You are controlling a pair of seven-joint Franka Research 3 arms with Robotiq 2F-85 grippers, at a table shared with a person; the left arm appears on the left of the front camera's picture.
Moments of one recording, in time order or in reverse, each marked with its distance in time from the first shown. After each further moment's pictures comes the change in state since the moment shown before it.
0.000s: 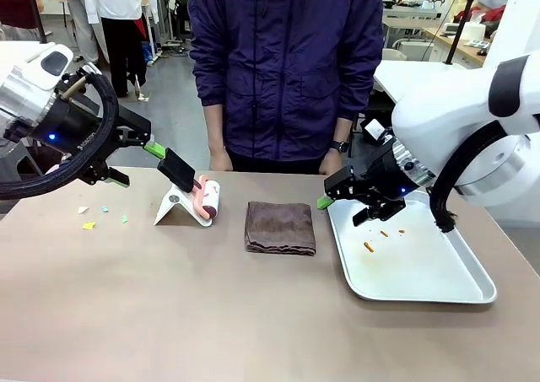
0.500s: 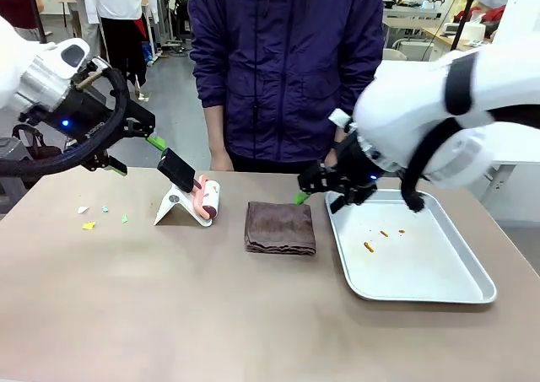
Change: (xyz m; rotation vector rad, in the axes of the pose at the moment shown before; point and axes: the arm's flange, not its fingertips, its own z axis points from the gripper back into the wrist) left arm 0.049 0.003 -0.013 0.128 -0.013 0.025; right arm 0.032 0.051 -0.035 -0.059 0.049 0.183
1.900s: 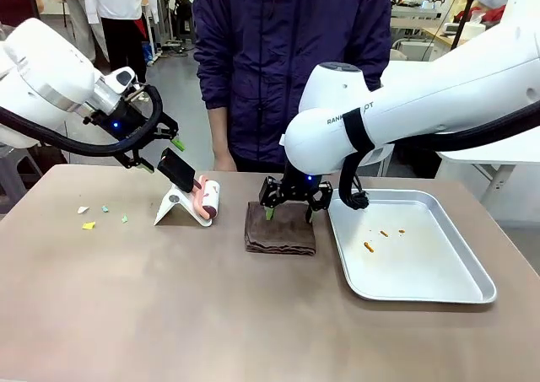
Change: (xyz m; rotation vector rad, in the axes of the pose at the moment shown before) left arm 0.128 0.047 -0.114 -0.014 0.116 0.097; right arm 0.061 0.029 -0.101 -0.315 0.185 -0.123
